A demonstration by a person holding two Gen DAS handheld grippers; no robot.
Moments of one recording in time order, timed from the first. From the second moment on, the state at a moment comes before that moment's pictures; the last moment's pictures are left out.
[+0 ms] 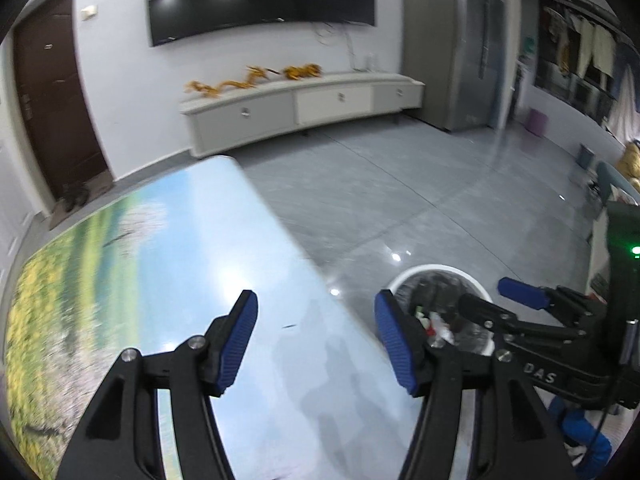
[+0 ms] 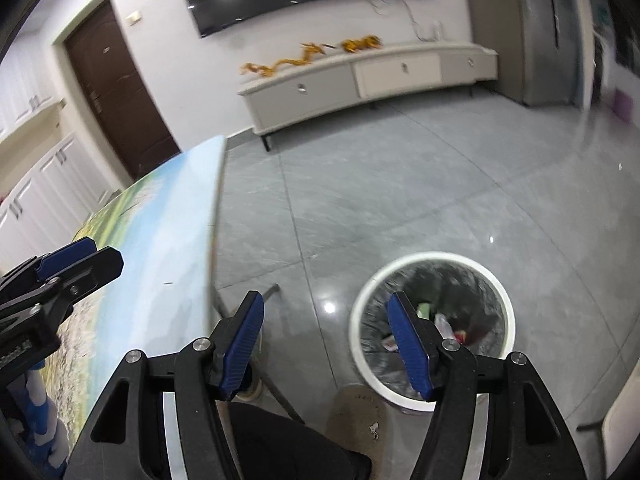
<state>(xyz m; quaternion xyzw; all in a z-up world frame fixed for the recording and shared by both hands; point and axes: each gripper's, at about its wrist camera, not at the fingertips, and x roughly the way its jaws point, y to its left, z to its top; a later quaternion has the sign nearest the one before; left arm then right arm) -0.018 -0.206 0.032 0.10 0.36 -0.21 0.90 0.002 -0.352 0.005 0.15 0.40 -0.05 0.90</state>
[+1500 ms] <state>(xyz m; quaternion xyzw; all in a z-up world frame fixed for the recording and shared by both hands) -0.051 -0.105 0.038 0.05 0.31 -0.10 0.94 -0.038 -0.297 0.047 0.05 0.32 -0.14 0.94</state>
